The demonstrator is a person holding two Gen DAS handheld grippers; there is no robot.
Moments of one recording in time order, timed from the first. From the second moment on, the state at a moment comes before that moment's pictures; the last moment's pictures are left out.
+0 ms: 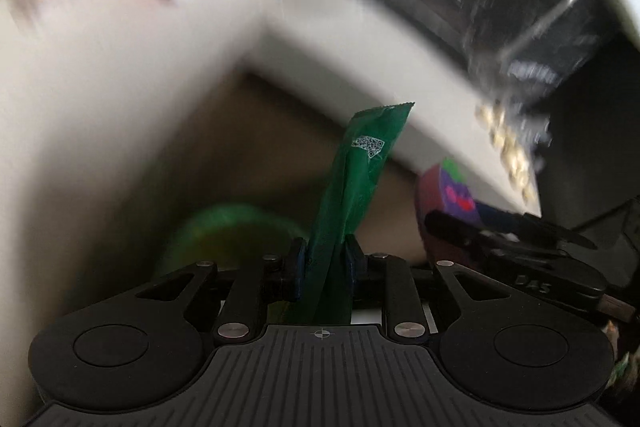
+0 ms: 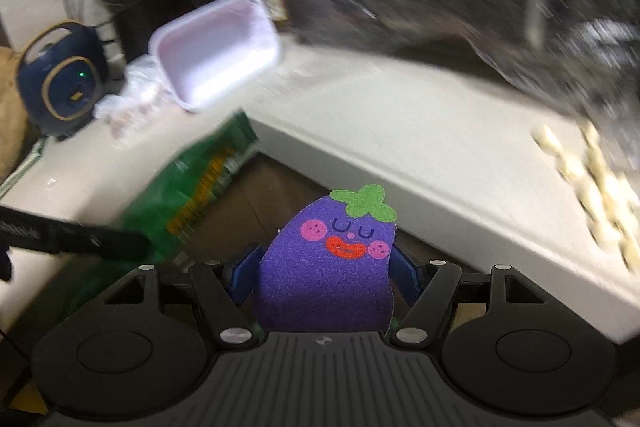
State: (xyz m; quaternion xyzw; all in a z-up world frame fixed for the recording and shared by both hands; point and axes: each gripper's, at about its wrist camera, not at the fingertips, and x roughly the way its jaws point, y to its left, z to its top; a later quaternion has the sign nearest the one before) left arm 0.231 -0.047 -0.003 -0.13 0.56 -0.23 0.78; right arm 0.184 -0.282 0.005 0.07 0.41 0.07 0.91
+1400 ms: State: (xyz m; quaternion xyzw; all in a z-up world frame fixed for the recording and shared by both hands) left arm 0.212 -0.024 -0.208 -0.15 0.68 -0.07 0.72; right arm 0.240 -0.260 -0.231 0.15 0.64 0.12 0.74
